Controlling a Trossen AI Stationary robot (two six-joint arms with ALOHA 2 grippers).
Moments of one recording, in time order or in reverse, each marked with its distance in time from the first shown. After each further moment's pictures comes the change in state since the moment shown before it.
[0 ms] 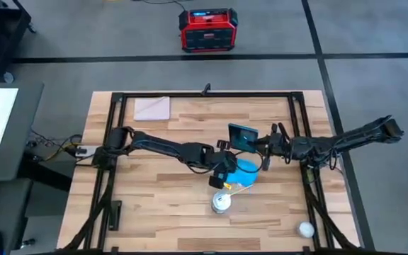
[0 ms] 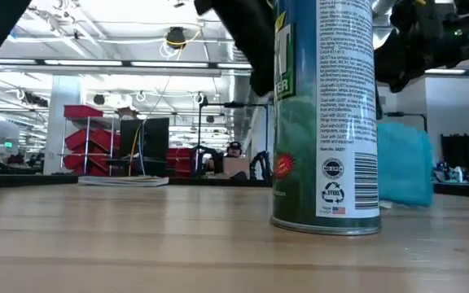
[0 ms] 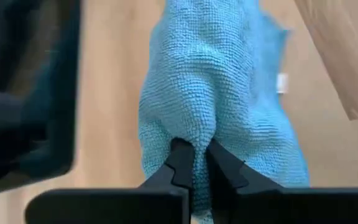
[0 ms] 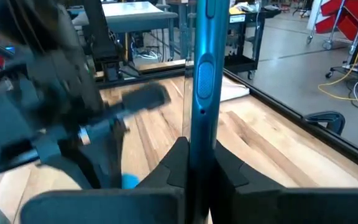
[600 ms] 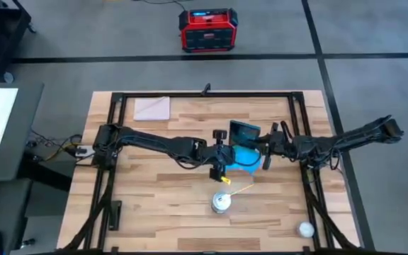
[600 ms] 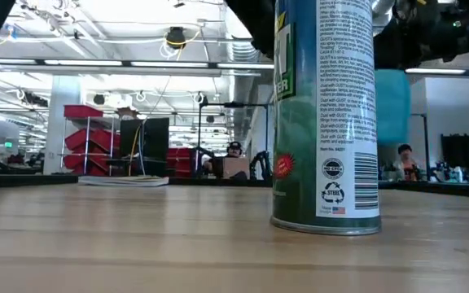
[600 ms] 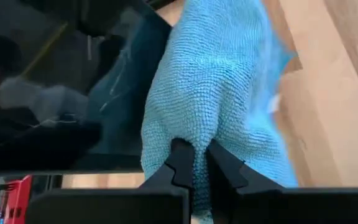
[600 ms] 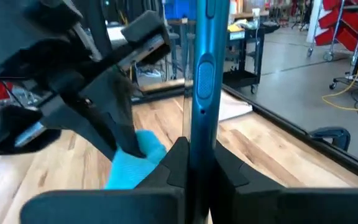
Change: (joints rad) left arm -0.006 -0.099 0.002 0.023 -0.176 0.009; right arm 0.004 0.001 0.000 0.117 -0.010 -0.016
